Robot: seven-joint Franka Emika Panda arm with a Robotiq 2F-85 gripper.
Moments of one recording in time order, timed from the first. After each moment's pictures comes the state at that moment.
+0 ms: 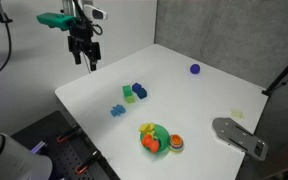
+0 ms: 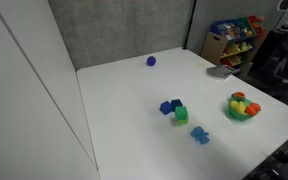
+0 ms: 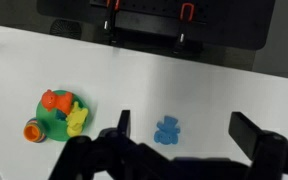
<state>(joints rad) 0.06 -0.41 0.13 -2.42 -0.02 1.74 0.06</state>
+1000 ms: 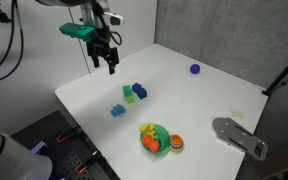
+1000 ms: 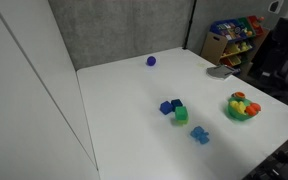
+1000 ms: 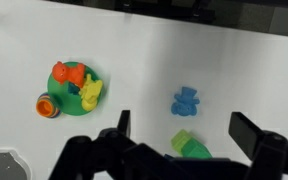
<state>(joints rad) 0.04 -0.33 0.06 -2.43 -0.07 1.94 0.02</state>
